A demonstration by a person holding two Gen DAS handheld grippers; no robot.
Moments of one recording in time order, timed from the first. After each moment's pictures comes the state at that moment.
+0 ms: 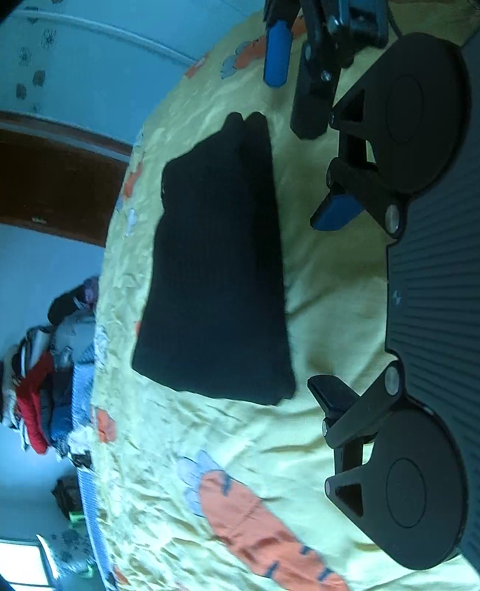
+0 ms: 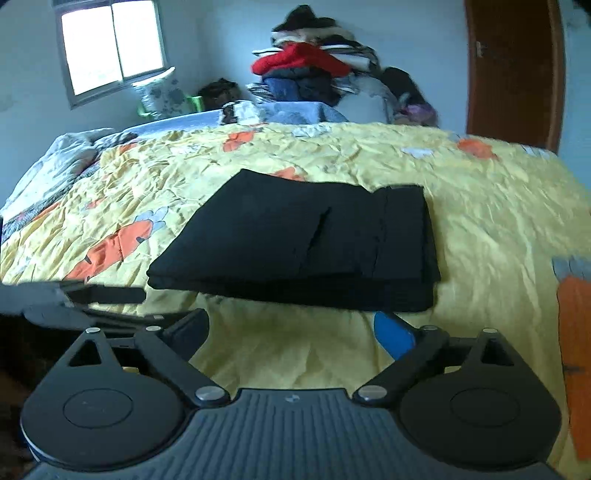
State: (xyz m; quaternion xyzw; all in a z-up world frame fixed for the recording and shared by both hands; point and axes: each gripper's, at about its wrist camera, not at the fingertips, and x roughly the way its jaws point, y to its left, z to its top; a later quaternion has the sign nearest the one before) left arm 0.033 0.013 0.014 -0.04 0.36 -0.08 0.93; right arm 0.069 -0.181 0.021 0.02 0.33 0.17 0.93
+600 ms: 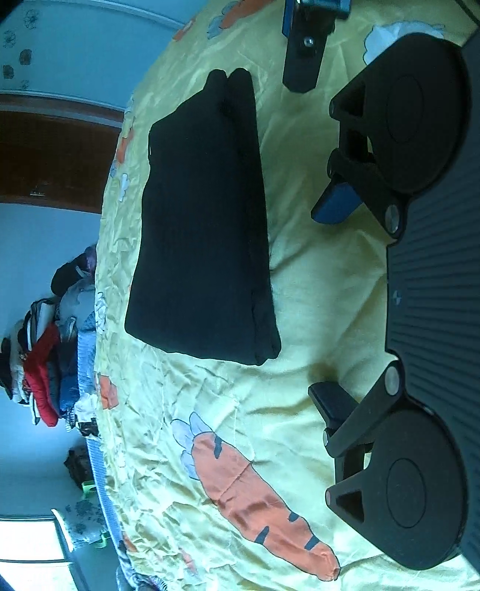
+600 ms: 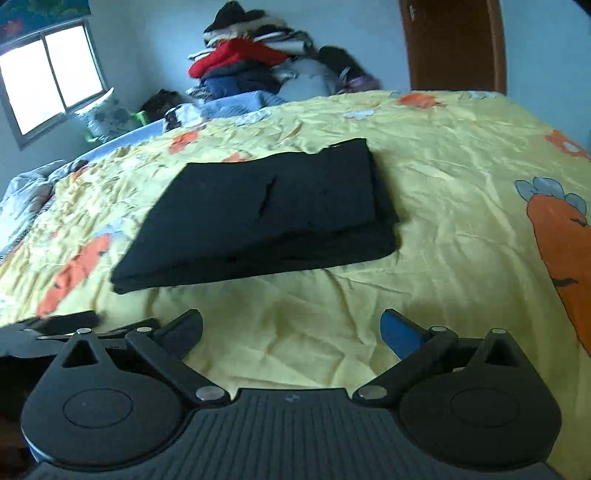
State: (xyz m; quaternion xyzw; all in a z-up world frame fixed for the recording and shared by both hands) left arm 0.026 0.012 0.001 0.00 0.35 -0.02 0.94; right arm 0.067 -0.195 -0.010 0.09 0.35 0.10 0.93
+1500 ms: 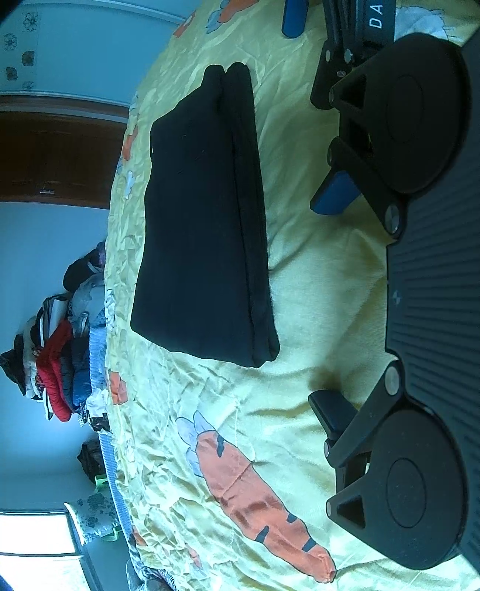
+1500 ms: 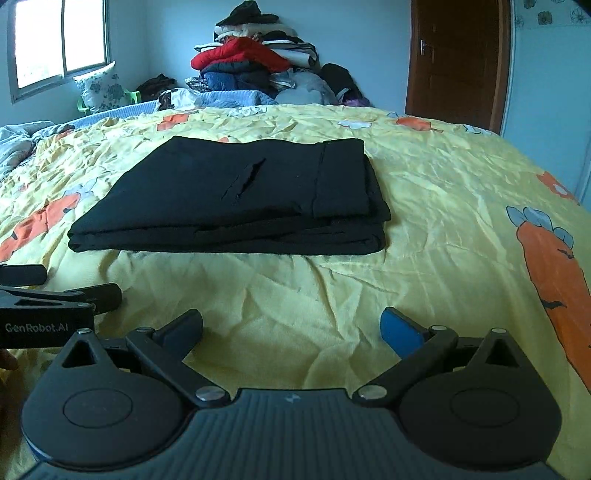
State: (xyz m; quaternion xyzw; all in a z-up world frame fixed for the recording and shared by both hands) left arm 0.022 0.009 -0.008 0.01 0.33 -0.01 0.94; right arm 0.065 -0.180 -0.035 -0.01 0.33 0.07 0.94
